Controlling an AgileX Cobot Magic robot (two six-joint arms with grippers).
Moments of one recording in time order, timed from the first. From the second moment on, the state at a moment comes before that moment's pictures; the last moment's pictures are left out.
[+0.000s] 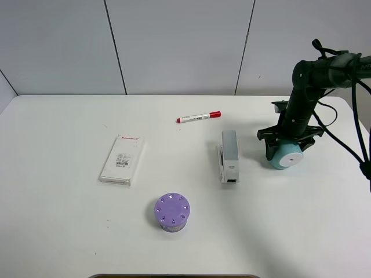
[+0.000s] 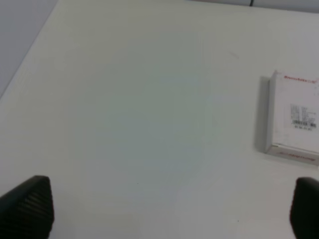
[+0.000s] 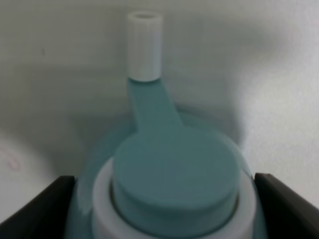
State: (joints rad) left arm -0.01 -0.01 -0.51 0.06 1.06 -0.07; right arm 0.07 2.16 -1.44 0.04 1.03 -0.07
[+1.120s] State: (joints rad) left arm -0.01 -0.01 -0.51 0.06 1.06 -0.07; right arm 0.07 2.06 -1.50 0.05 1.08 -0.06
